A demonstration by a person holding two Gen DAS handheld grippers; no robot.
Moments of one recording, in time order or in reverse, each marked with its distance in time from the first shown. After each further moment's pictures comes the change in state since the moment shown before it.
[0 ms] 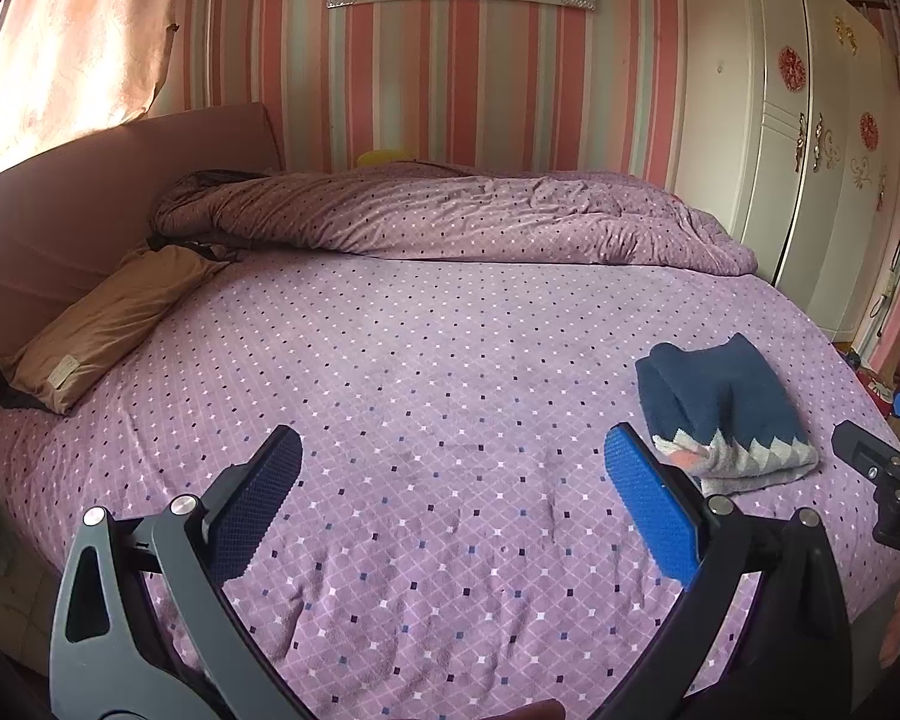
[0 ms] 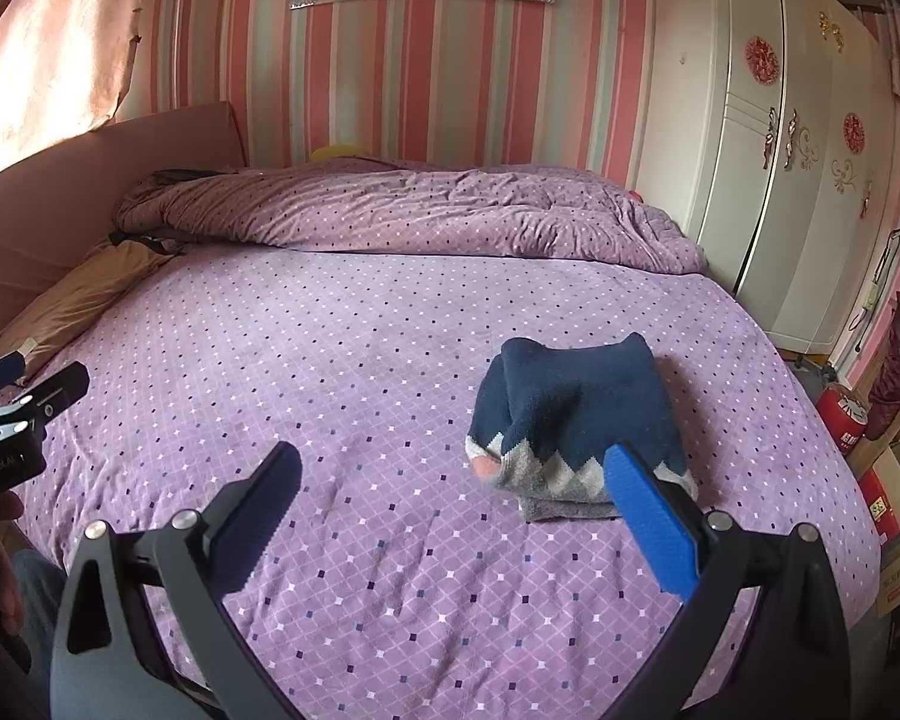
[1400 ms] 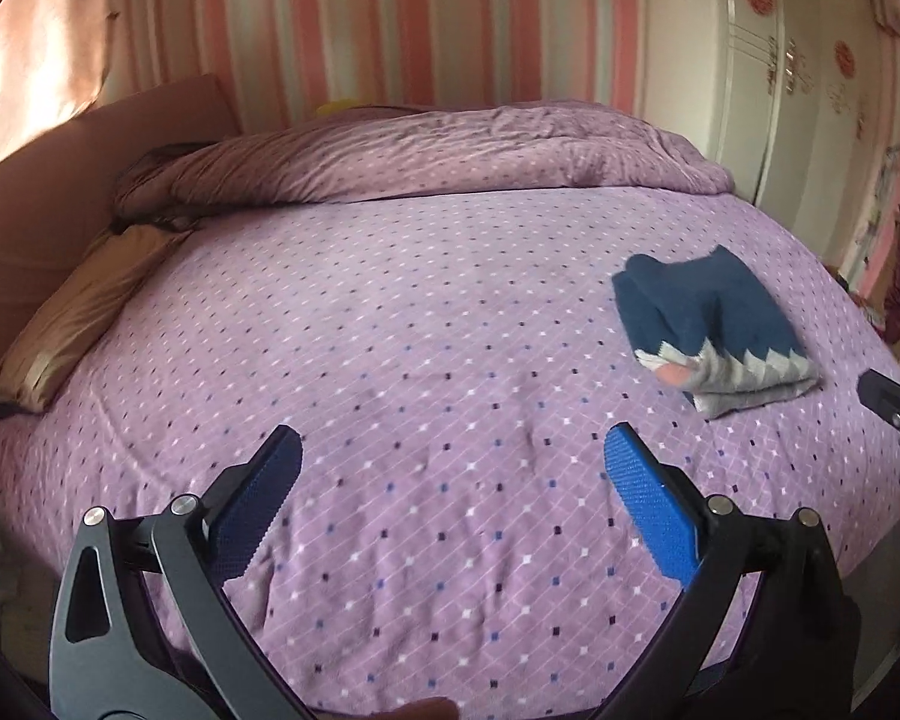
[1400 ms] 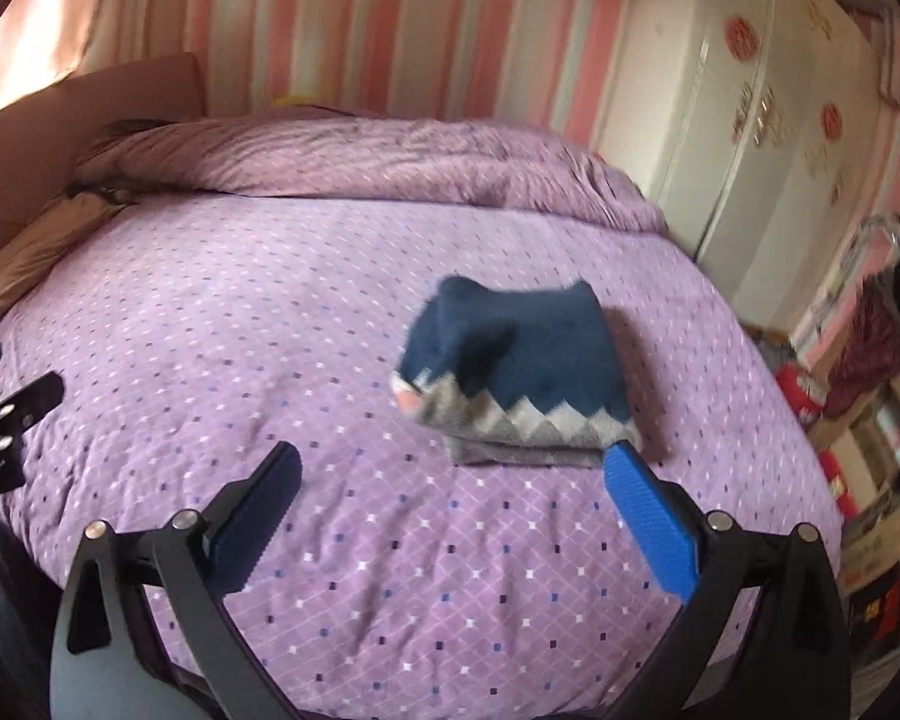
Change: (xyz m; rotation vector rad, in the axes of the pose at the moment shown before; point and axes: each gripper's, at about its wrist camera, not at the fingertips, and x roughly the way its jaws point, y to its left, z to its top) left arm 0.025 -0.024 -0.034 0.081 0.142 -0.031; right arm 0.012 -0.028 -0.028 -0.045 0.095 -0.119
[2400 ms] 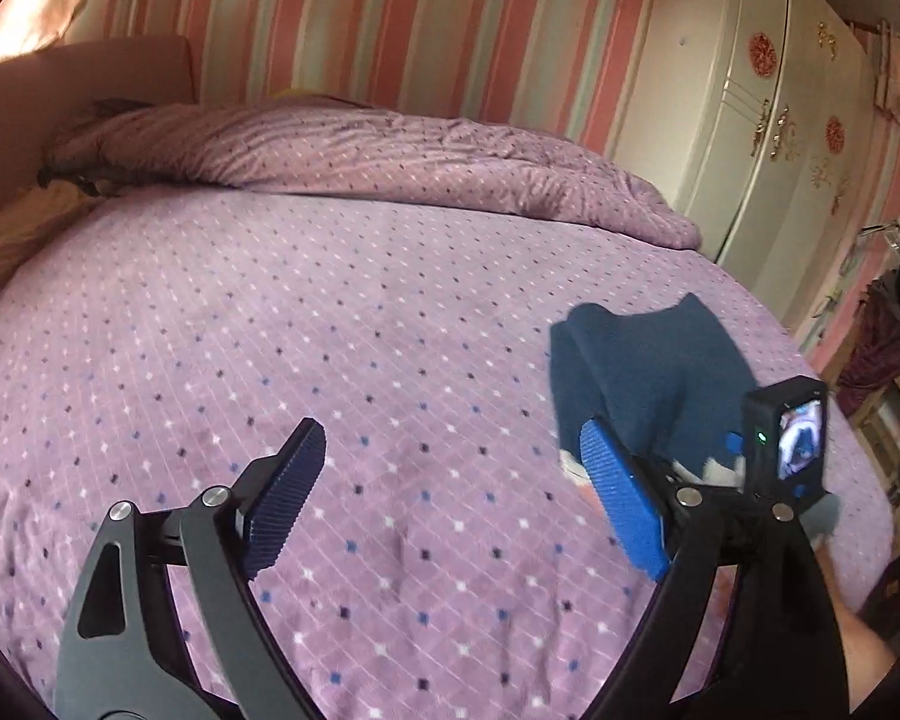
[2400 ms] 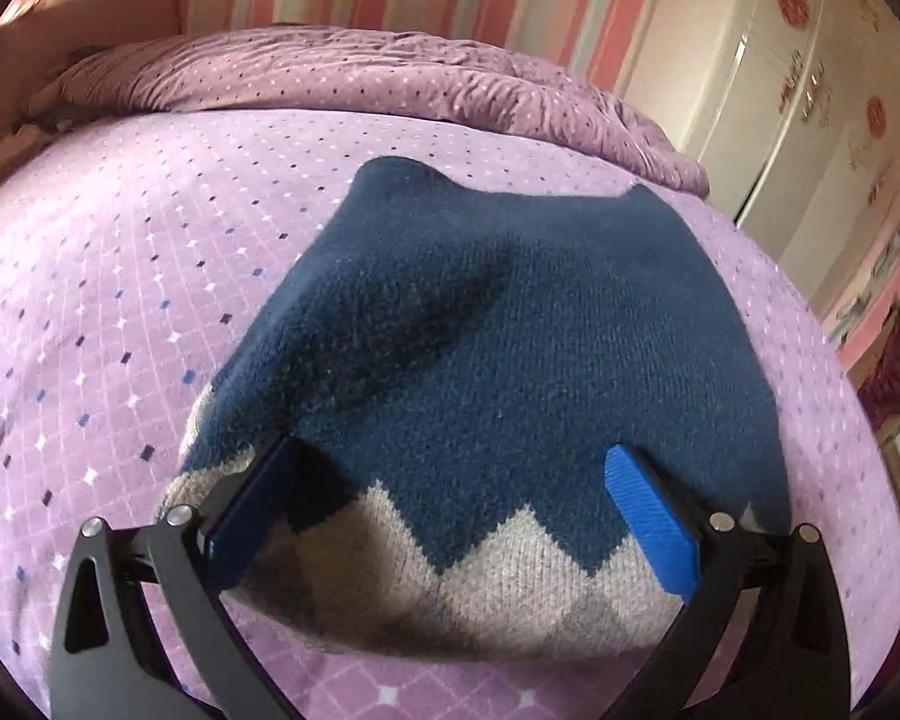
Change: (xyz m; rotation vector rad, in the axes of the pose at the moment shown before) left arm 0.133 -0.065 0.023 -0.130 -0.064 -0.210; right arm 0.289 -0.046 -0.027 -0.020 0.094 -0.012
